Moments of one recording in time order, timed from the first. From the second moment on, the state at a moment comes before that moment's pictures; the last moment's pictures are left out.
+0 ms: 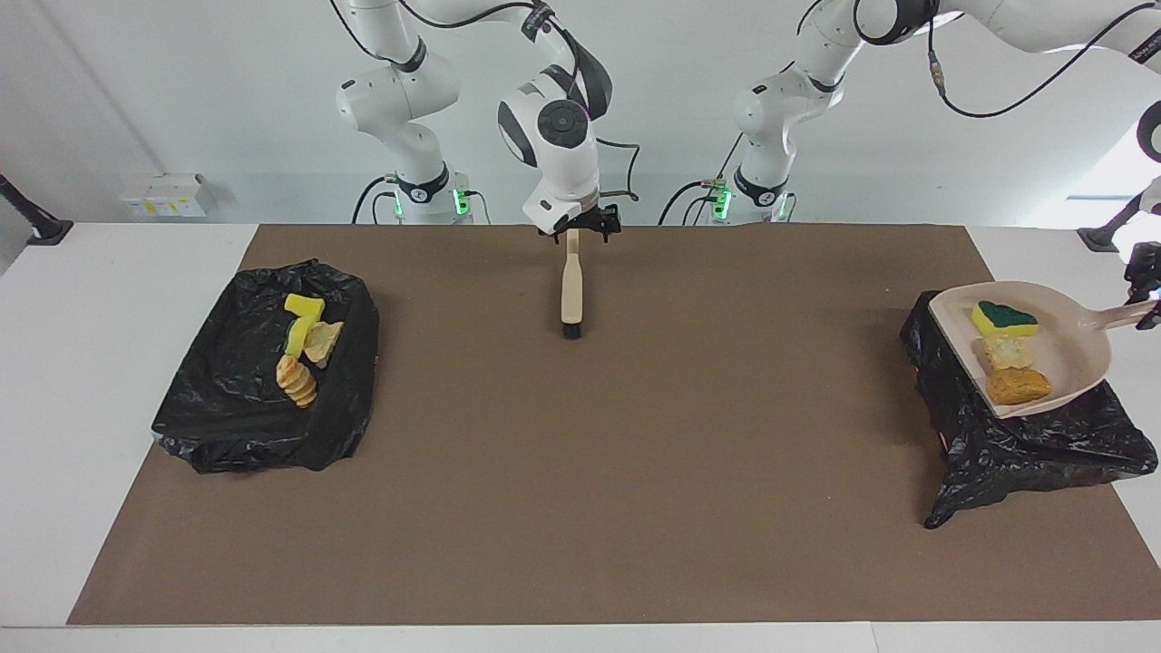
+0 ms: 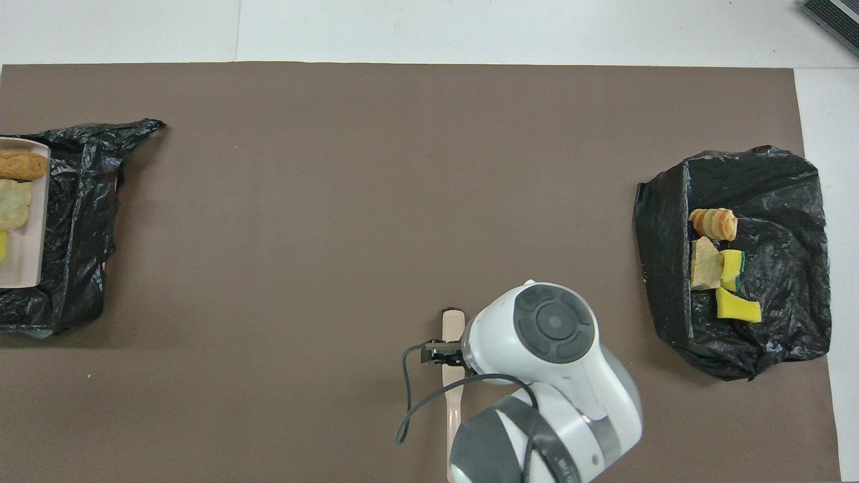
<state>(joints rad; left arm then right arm) 0.41 0.32 0.04 -1.44 0.29 2.04 2.02 0.35 -0.04 0.23 -2.11 0.22 2.02 0.56</state>
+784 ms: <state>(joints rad) 0.28 0.15 0.04 -1.69 1.04 2.09 1.47 0.16 -0.07 0.22 -1.87 0.08 1.79 0.43</state>
